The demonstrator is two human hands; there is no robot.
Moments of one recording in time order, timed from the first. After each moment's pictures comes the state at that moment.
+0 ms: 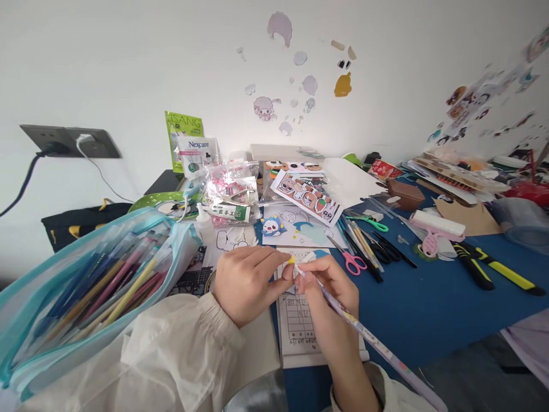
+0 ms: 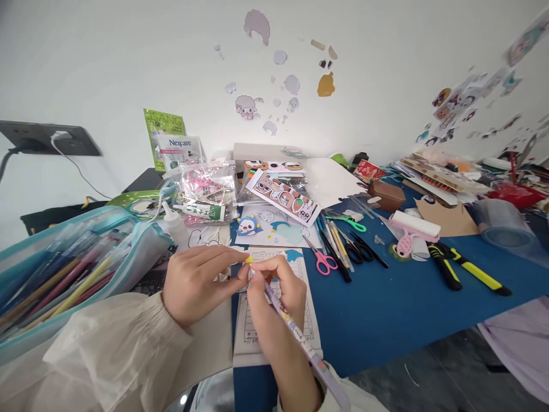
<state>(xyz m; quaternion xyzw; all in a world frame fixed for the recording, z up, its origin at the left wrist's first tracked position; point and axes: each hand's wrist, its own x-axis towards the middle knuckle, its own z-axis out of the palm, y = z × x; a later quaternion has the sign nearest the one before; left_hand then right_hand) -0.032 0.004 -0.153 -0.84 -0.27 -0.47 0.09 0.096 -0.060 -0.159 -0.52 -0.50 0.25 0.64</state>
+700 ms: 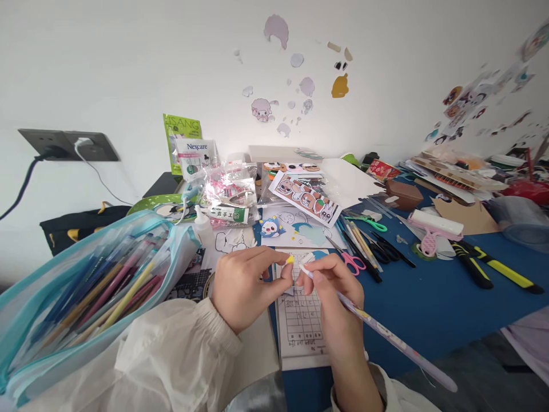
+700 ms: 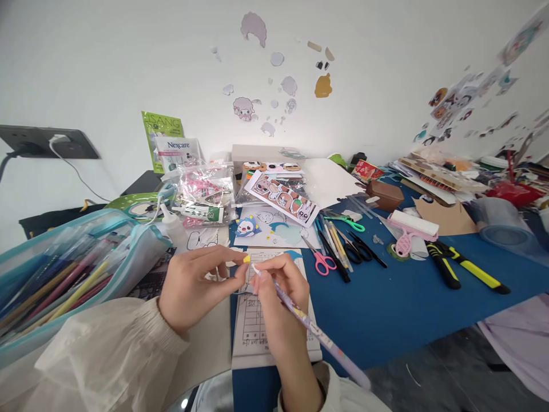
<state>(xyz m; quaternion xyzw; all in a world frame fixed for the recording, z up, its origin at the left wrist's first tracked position) -0.029 -0.001 -0.151 -0.82 -0.31 -0.48 -0.02 0.101 -0.058 -0.164 -0.46 -0.46 0.32 0.69</state>
